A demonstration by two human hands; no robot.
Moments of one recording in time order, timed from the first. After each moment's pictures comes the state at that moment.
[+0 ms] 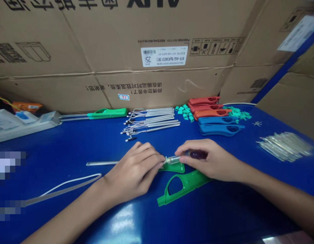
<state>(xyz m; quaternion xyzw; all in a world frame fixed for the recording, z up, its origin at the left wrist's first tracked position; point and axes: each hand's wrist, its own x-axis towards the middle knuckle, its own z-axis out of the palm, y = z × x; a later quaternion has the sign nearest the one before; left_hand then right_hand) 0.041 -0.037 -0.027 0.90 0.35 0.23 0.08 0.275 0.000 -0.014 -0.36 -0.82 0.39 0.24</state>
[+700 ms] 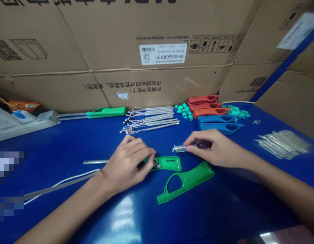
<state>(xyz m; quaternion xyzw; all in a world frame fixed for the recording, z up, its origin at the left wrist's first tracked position) 0.035 -0.028 -0.027 0.89 0.36 0.29 -0.04 0.293 0.017 -0.008 -0.37 -0.86 0.28 0.23</state>
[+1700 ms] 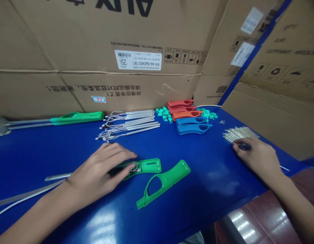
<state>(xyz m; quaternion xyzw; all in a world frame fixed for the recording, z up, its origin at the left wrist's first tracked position) 0.016 -0.021 -0.026 0.91 0.34 0.25 0.02 0.450 -0.028 -0.038 -0.76 -0.62 -0.13 0.14</state>
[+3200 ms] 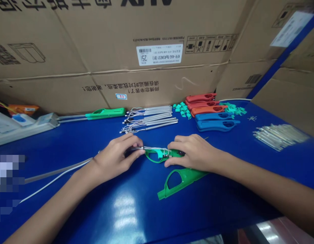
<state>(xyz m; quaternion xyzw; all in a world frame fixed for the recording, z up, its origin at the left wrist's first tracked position) -0.004 -0.015 -0.021 0.86 0.44 0.23 0.08 0.257 0.013 -0.028 -0.36 -0.93 0.06 0.09</state>
